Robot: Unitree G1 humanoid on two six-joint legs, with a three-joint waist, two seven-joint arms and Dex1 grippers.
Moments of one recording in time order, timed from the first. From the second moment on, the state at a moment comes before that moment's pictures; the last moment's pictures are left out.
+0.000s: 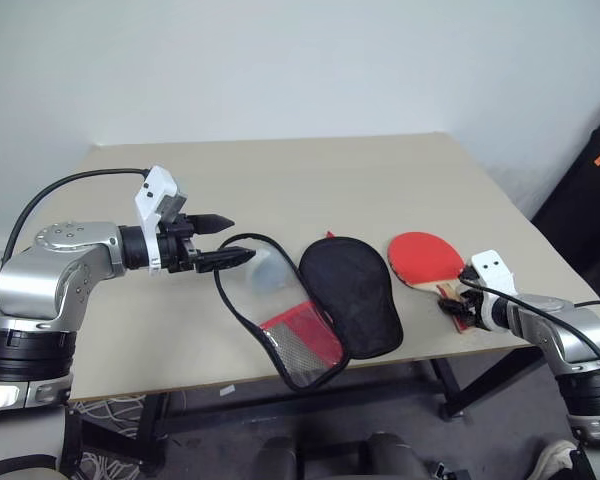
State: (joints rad) left arm -0.51 0.88 0.08 -0.02 -0.55 0.74 -1.07; right arm -0.33 -0.63 0.02 -0.03 0.28 1.02 0.48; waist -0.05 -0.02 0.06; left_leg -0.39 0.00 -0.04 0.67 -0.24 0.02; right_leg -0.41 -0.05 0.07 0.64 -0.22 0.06
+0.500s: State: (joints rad) left arm -0.50 0.87 0.08 -0.01 -0.55 0.73 -1.07; right arm -0.40 -0.48 -0.10 -0.06 0.30 1.07 0.36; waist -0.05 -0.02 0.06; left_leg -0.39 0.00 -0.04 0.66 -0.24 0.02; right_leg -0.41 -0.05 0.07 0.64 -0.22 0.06
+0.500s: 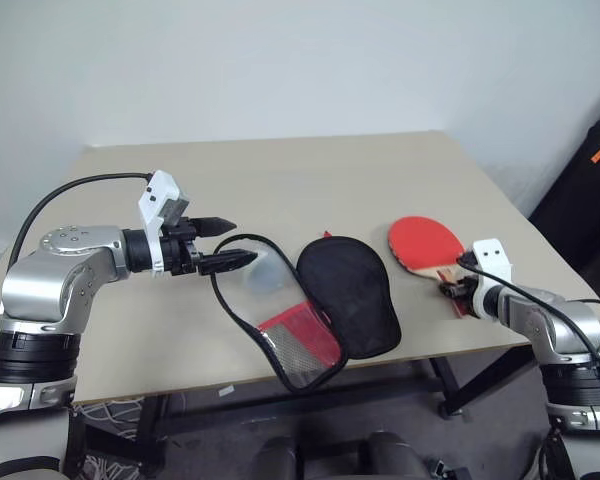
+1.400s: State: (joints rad) left arm -0.50 0.85 0.07 0.00 -0.54 0.73 -1.07; right arm -0.41 -0.05 0.01 -0.39 0.33 1.52 0.09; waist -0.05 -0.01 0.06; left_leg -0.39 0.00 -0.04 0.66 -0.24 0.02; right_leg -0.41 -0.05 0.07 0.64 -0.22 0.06
